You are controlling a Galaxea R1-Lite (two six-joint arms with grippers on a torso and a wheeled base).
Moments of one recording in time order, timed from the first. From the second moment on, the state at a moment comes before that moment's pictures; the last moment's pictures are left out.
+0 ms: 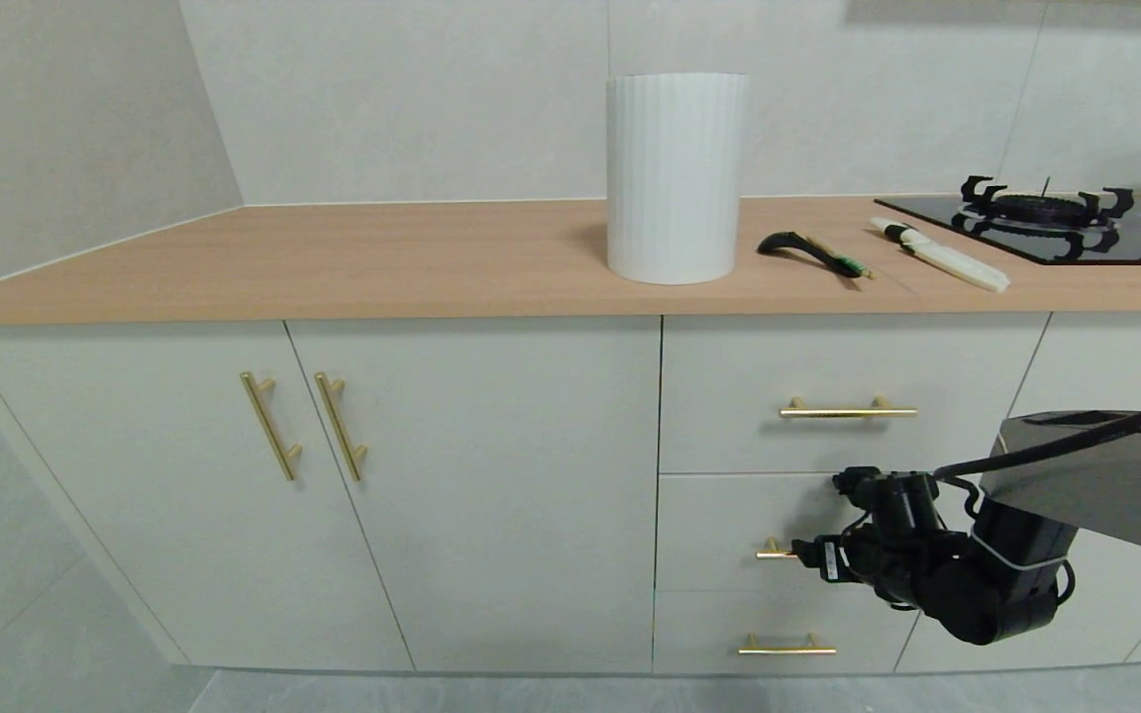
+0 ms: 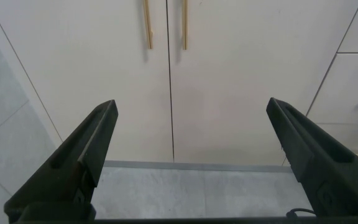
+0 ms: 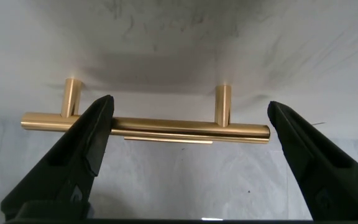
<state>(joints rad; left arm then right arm) 0.01 0.00 0.00 0.00 0.03 0.00 0.22 2.44 -0.81 -0.93 -0.14 0.12</state>
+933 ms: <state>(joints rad) 0.01 0.00 0.00 0.00 0.03 0.00 0.22 2.44 -0.80 -0.91 -0.15 0.12</state>
